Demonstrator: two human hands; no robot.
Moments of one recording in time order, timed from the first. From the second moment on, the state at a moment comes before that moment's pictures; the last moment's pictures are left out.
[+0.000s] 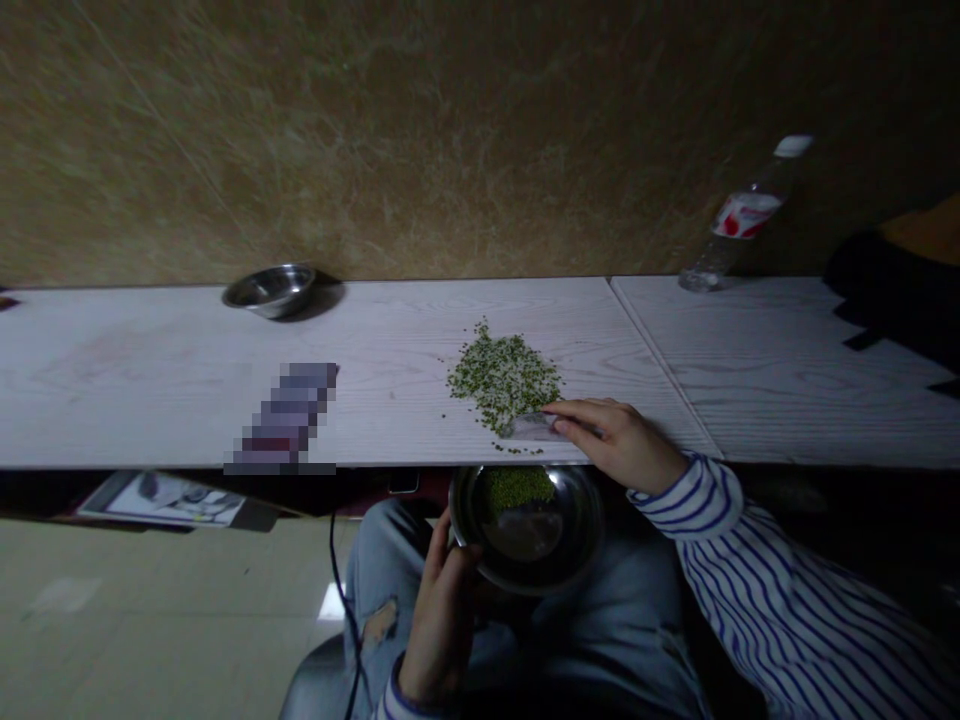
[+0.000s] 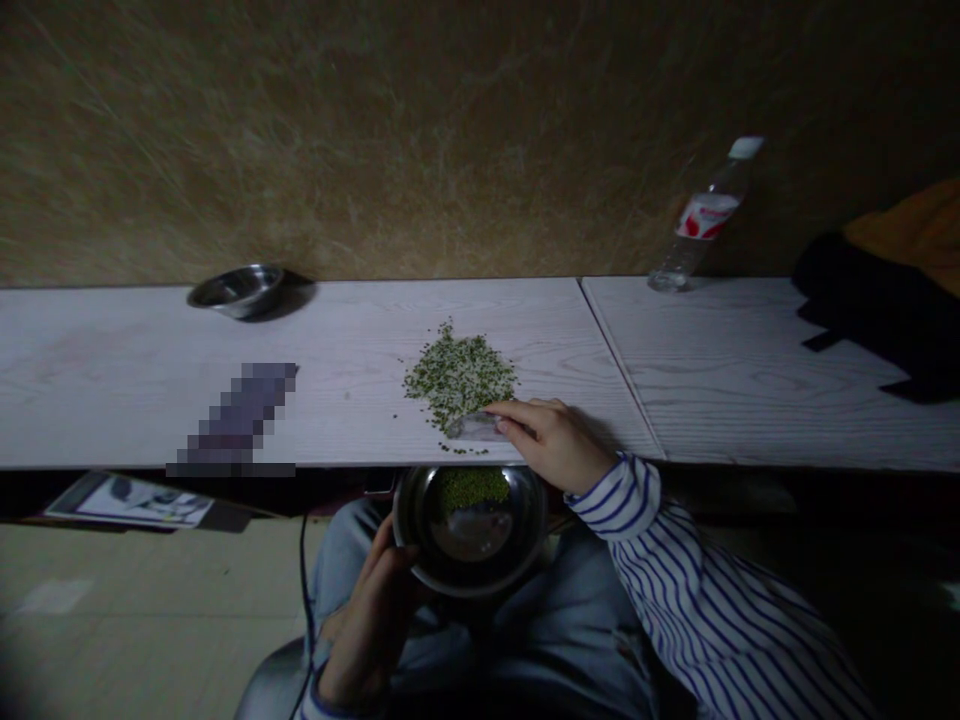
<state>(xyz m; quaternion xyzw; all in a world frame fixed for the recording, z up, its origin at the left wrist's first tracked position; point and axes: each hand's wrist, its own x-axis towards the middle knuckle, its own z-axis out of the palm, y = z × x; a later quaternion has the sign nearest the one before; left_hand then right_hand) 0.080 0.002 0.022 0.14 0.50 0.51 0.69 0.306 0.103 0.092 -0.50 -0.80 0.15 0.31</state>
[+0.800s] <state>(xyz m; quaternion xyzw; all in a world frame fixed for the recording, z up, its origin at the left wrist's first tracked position) 0.074 0.002 0.016 0.16 0.51 0.50 0.68 0.302 0.111 0.088 -0.50 -0.80 0.17 0.30</state>
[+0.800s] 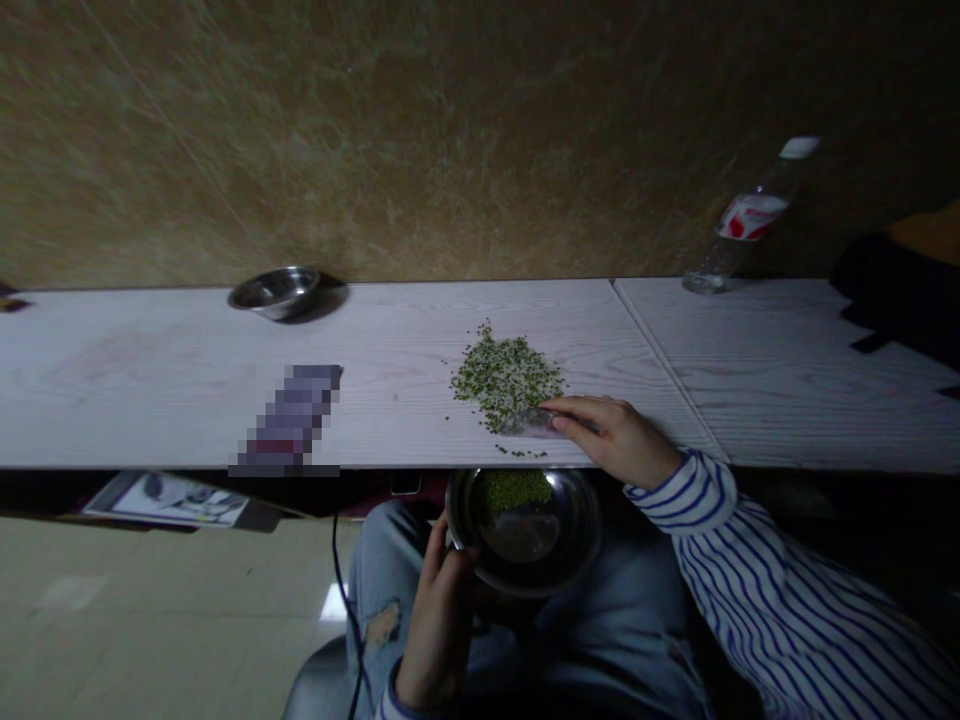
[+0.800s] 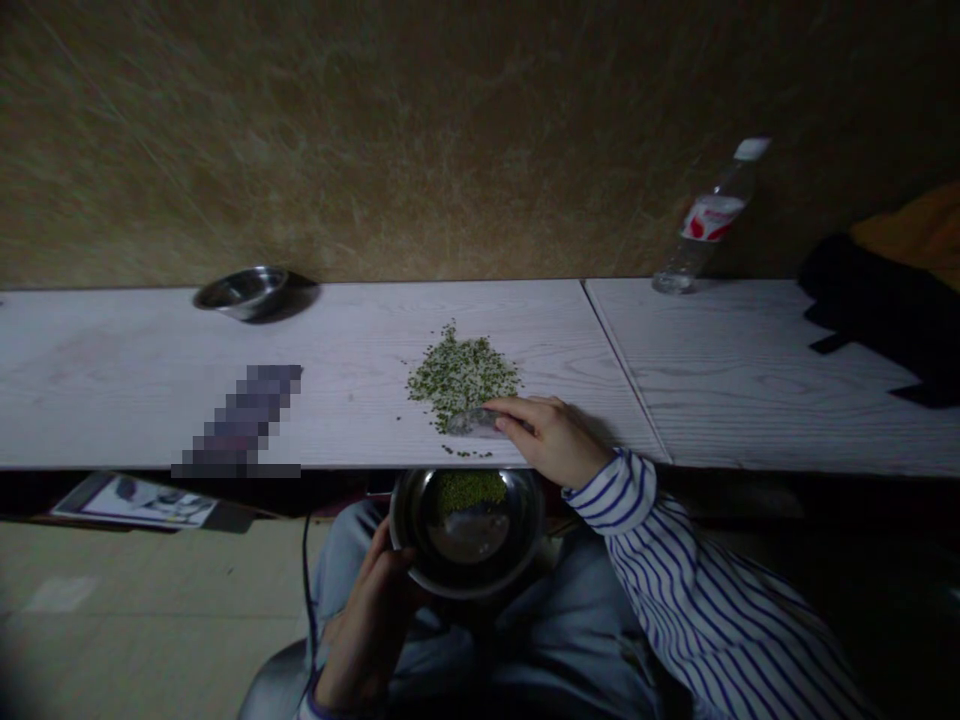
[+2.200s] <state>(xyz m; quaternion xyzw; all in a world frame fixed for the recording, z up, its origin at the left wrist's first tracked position) 0.072 0.001 0.025 0.13 0.52 0.52 0.67 0.294 0.117 0.090 -0.46 -0.81 0.15 0.31</state>
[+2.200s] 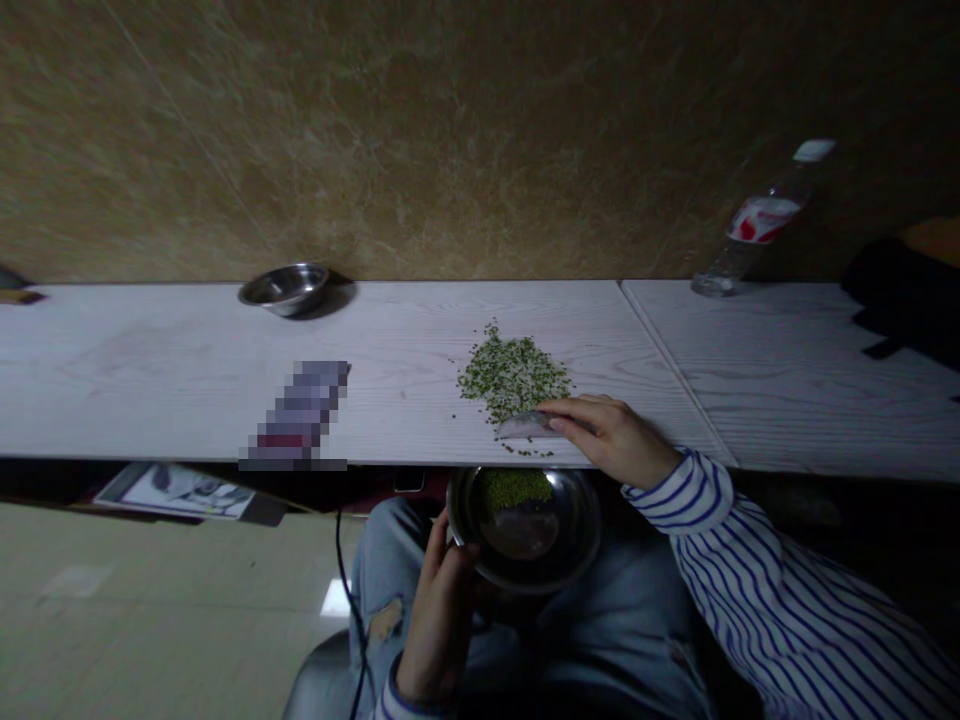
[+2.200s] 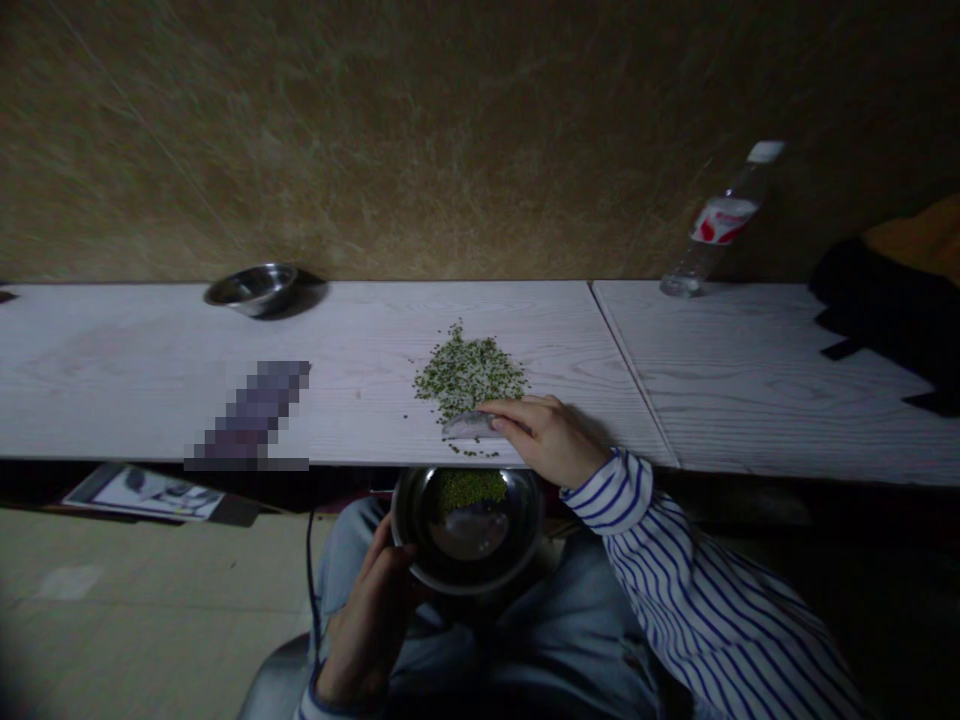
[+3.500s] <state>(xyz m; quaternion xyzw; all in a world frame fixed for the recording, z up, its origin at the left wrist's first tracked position) 0.069 0.003 0.028 0.17 0.53 0.51 0.66 0.283 0.129 0.086 -0.42 -0.85 0.15 0.29</state>
